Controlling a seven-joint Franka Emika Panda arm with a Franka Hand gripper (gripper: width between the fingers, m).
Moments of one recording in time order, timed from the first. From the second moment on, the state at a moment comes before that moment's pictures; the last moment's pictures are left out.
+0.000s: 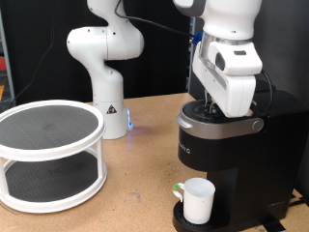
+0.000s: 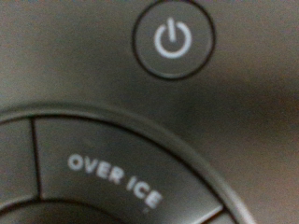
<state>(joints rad) -0.12 0.06 0.34 -1.98 -0.01 1.93 -0.46</state>
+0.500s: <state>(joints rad) -0.12 -0.03 0.33 -2.10 0.22 2.09 -0.60</state>
